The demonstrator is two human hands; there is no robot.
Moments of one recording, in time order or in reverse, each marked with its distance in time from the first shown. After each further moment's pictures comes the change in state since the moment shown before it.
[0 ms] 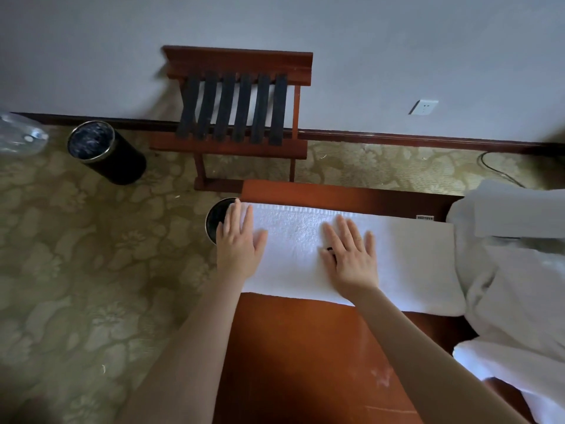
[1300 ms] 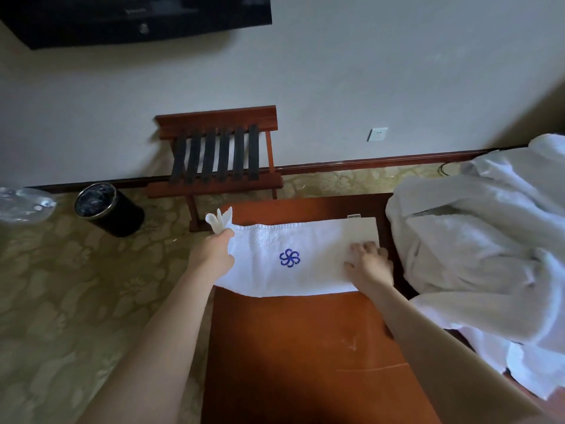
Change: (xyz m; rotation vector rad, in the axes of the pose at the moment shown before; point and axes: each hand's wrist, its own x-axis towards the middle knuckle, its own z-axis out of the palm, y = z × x) left_hand -0.026 0.040 -0.095 0.204 -0.253 -0.076; right_hand -0.069 0.072 -0.049 0.140 -0.053 0.402
